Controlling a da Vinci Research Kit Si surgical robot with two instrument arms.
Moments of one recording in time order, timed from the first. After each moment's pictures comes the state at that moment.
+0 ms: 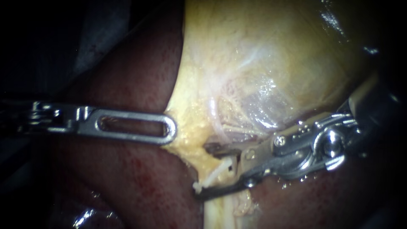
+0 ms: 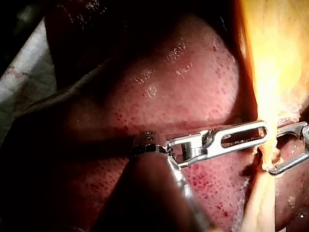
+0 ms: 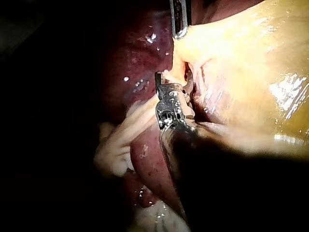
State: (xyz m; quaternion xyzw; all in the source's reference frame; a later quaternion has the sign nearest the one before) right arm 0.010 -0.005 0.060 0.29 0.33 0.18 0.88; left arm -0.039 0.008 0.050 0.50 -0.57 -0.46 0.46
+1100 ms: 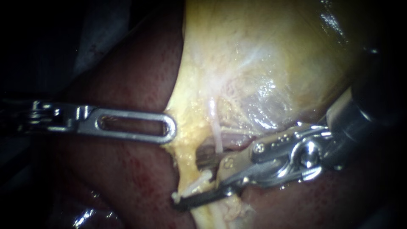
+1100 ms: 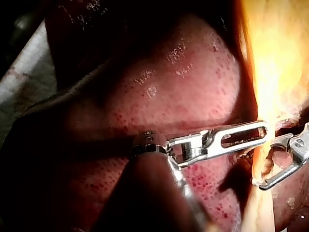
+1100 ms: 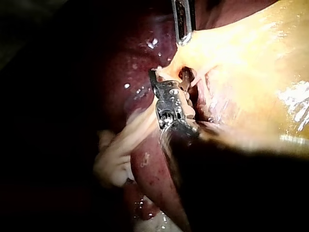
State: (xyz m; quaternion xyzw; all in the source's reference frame) right arm 0.014 -0.006 0.062 0.30 0.40 0.13 0.86; left arm -0.039 0.008 0.050 0.50 -0.57 -0.46 0.46
